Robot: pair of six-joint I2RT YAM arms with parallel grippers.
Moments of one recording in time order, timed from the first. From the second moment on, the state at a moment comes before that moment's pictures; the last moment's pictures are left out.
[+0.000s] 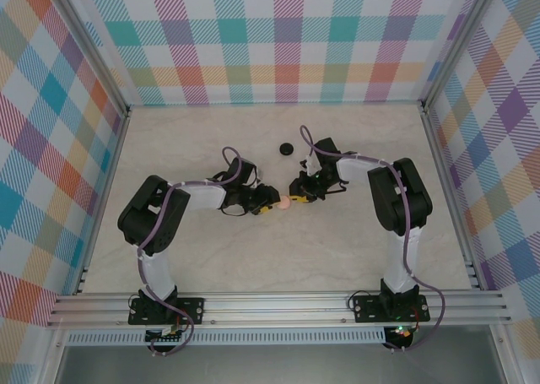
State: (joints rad) left arm -0.54 1.88 0.97 -0.01 0.53 -0.91; right arm 0.40 2.02 1.25 -0.48 -0.71 0.50
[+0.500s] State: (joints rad) left arm -0.54 1.89 0.98 0.00 0.55 -0.93; right arm 0.40 2.02 1.25 -0.47 -0.70 0.50
